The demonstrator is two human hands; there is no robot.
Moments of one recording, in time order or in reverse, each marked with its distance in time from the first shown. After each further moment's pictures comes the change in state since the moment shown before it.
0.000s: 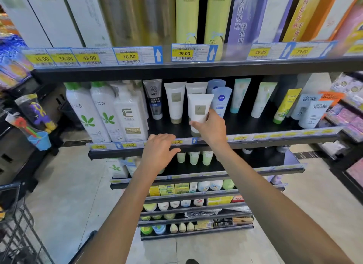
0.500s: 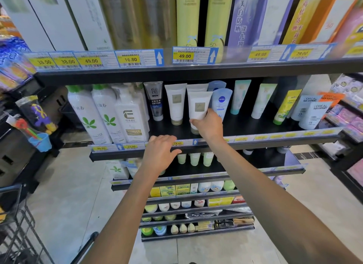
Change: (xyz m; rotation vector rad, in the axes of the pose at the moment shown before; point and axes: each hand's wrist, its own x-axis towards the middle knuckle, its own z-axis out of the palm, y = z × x) left_hand -0.001 0.003 -0.004 0.000 -0.027 -0.011; right_hand 0.012 -0.009 0.007 0.054 -0.006 0.077
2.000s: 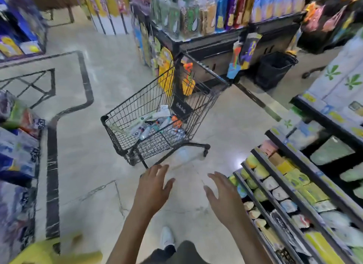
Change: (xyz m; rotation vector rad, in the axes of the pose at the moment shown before) left_hand -0.564 0.083 -0.063 0.016 0.135 -1.330; right_hand -0.430 0.070 0.066 -0.290 -1.242 -0.815
